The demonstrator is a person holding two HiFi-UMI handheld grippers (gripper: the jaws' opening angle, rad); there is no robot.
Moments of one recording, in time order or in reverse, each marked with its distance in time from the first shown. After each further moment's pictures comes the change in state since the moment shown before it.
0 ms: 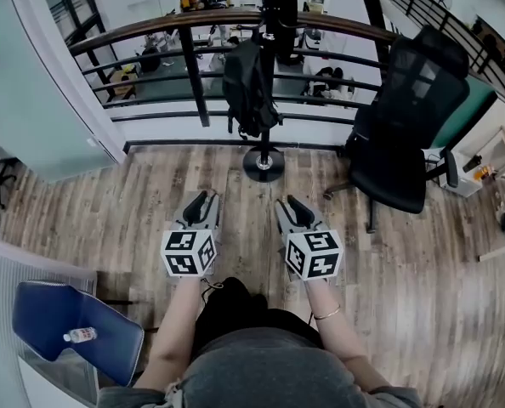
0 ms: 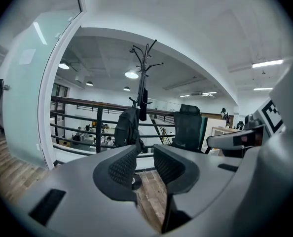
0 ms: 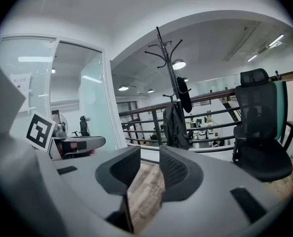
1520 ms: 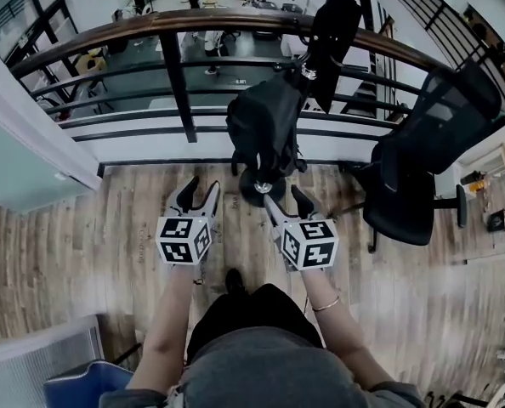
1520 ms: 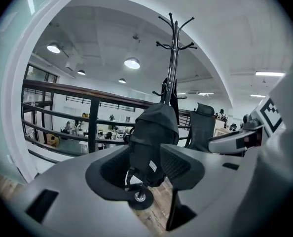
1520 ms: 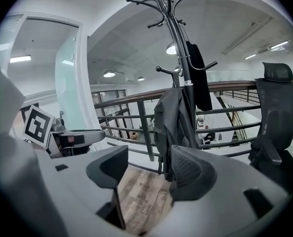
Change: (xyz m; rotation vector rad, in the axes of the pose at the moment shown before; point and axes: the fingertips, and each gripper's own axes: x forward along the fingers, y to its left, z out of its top) left arm 0.302 0.233 0.077 -0.031 0.064 -0.118; right arm 0.355 -0.064 0.091 0.002 0.133 -0.128
